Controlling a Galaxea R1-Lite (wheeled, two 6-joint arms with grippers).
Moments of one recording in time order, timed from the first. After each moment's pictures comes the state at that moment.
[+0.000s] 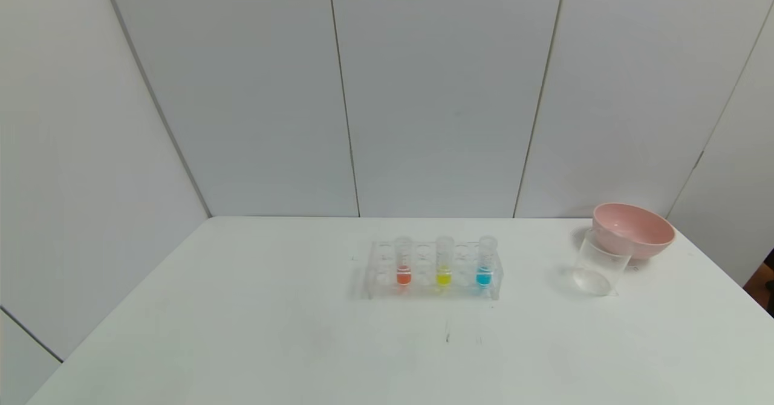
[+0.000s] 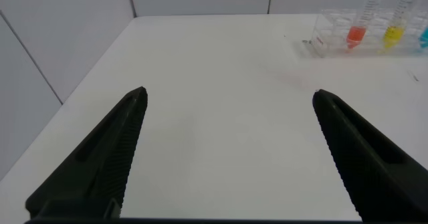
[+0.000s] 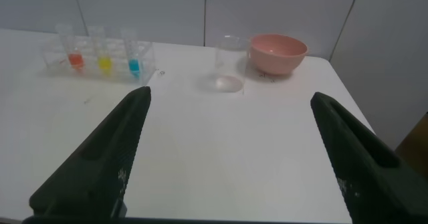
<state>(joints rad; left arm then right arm) 0.00 0.00 0.00 0.00 0.00 0.00 -0.01 0.06 -0.25 0.12 0.08 -0.01</state>
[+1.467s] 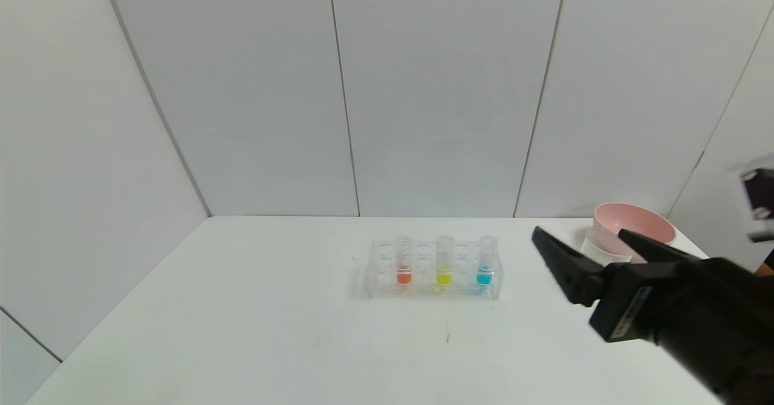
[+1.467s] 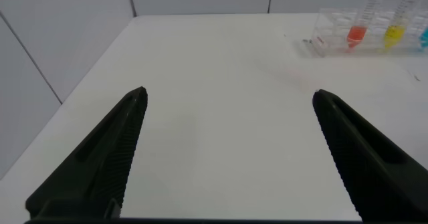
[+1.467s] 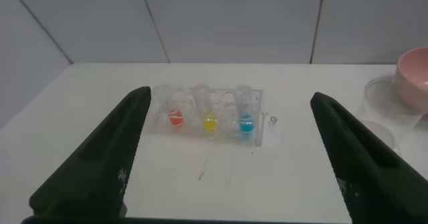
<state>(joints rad) 0.00 0.00 0.00 0.00 0.00 0.00 0.97 1.36 -0.64 -0.61 -0.77 0.28</state>
